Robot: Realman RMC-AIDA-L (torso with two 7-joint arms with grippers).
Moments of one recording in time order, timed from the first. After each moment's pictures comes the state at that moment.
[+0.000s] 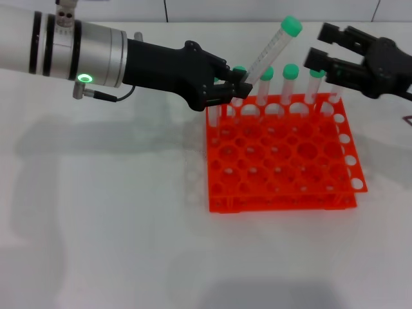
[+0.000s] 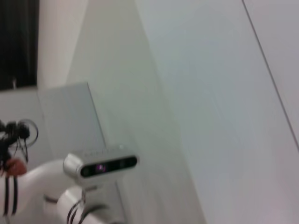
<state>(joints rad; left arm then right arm) -0.87 -2.01 0.96 0.55 1.92 1.47 -1.44 0.55 2.02 -0.80 -0.52 -1.47 -1.64 1.32</state>
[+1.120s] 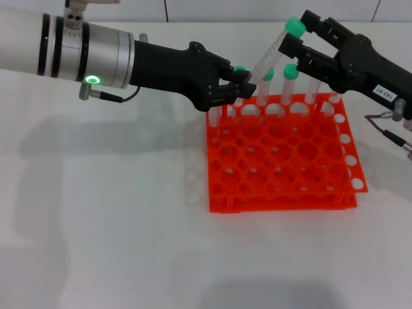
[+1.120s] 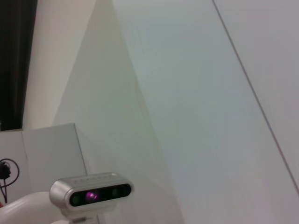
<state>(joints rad) -0.87 -2.02 0.97 0.55 1.93 1.44 -1.44 0.65 2.03 -0.85 -0.14 -1.25 -1.63 1.00</state>
